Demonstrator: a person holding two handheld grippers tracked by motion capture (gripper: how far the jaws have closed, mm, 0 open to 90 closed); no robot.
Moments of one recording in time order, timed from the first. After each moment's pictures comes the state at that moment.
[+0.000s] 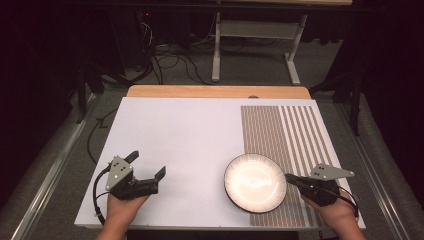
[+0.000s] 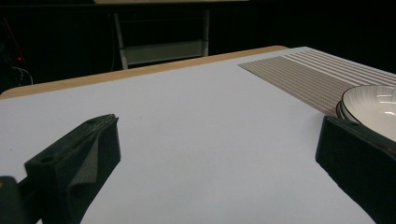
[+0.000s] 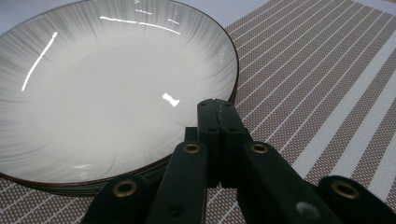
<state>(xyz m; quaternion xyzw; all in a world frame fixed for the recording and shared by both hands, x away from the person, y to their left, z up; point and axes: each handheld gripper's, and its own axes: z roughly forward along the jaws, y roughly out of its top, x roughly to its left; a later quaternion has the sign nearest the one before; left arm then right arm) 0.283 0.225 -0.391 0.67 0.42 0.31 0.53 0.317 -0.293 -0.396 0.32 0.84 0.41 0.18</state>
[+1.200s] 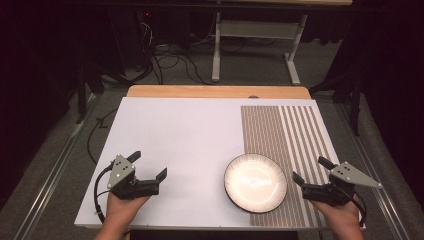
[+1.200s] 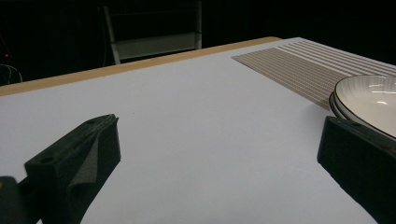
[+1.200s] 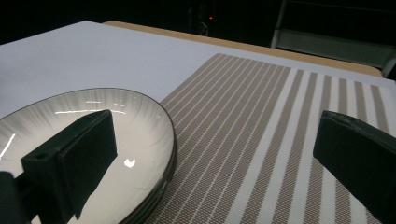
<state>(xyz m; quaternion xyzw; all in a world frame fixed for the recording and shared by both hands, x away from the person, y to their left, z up) 0.284 0.224 -0.390 0.69 0.41 0.29 0.52 0.302 -0.308 -0.377 0.41 0.72 0.49 0.29</state>
